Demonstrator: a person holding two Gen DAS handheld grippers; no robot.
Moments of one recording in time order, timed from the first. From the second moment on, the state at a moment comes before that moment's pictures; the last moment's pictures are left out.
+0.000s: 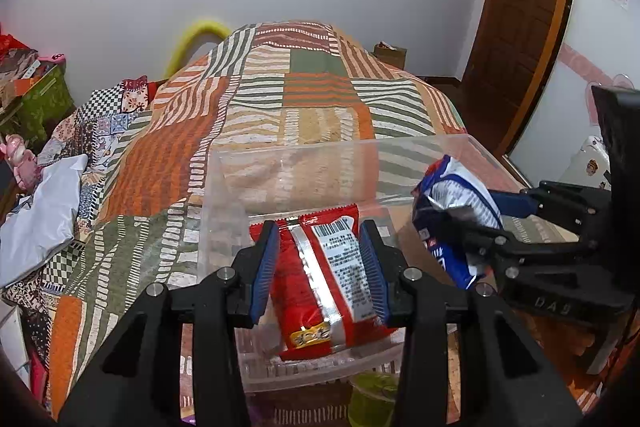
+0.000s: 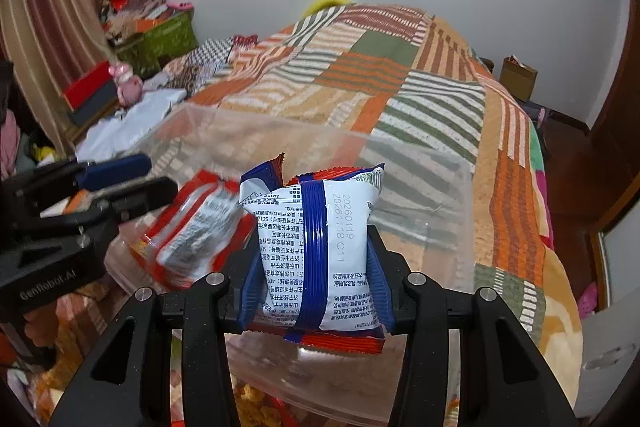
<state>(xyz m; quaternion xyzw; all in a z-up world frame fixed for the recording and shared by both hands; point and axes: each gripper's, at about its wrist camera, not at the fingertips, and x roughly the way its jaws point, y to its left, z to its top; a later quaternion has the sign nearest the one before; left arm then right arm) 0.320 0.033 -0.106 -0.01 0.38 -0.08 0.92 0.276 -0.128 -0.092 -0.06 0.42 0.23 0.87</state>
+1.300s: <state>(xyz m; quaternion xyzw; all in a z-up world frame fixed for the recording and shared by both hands) 0.148 0.041 -0.072 -0.02 0.39 -0.07 0.92 0.137 -0.153 -0.041 -0.06 0.35 0.27 0.89</state>
